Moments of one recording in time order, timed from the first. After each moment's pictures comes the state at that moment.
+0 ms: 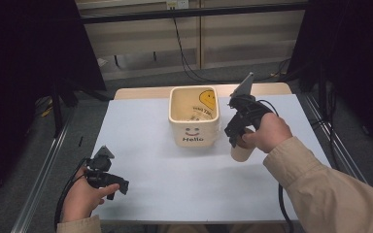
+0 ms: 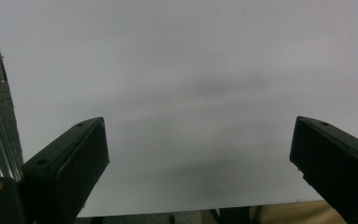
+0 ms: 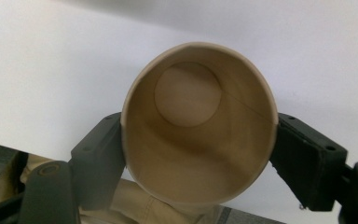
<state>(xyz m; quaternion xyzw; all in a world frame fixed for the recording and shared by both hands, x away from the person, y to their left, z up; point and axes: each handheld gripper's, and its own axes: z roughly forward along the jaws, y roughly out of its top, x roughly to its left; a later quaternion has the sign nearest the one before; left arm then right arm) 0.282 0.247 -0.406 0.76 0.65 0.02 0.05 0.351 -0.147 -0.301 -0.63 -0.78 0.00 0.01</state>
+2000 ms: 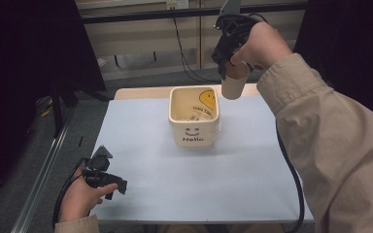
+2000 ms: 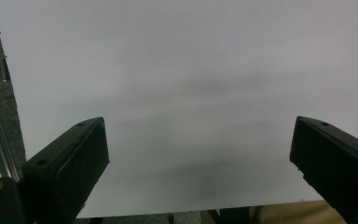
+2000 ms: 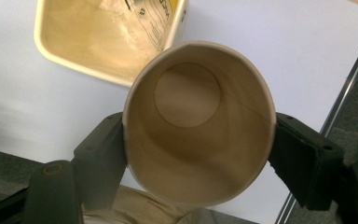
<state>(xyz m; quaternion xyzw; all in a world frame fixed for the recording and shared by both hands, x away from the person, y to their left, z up) 0.284 0.253 -0.406 0.76 0.65 0.02 0.05 0.444 -0.122 -0.152 -0.62 -0.78 -0.01 -0.03</state>
